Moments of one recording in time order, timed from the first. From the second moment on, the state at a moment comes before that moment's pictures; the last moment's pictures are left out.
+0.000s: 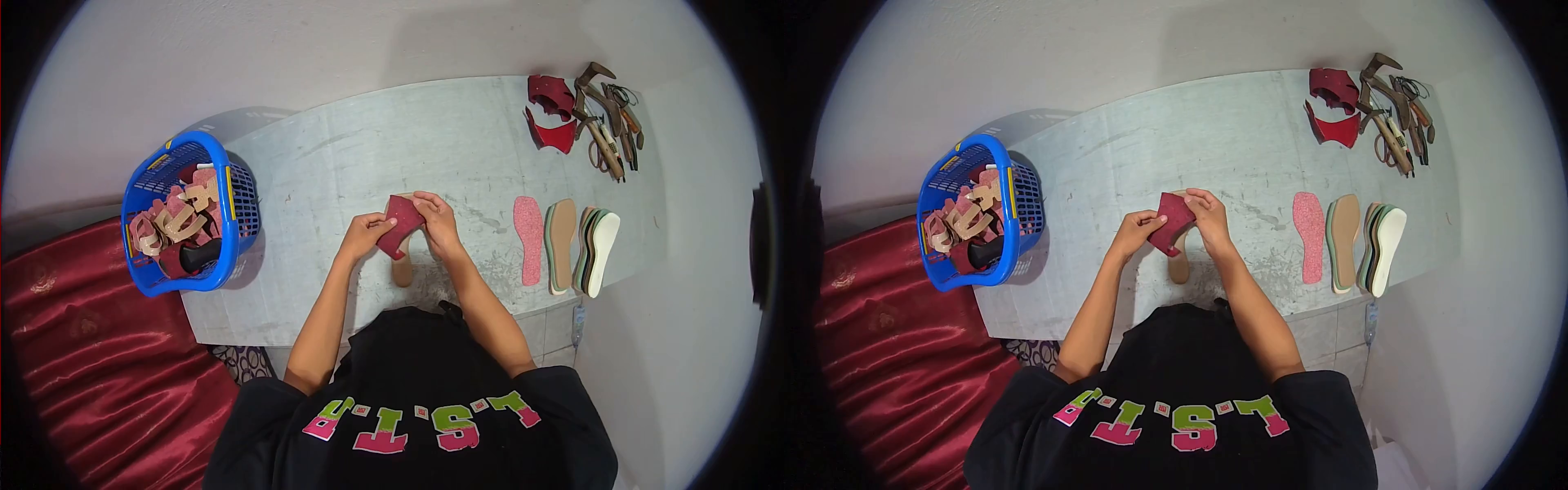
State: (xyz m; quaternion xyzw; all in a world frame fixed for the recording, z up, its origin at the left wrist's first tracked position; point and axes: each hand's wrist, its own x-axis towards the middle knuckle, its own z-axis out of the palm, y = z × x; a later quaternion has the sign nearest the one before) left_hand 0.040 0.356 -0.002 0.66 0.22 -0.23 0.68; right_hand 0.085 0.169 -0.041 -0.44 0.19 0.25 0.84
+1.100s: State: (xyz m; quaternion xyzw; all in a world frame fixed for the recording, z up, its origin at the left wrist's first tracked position) left_hand 0.044 0.358 -0.014 0.45 0.15 -0.20 0.86; right_hand 0.059 0.143 0.008 -0.40 -0.04 0.40 0.82
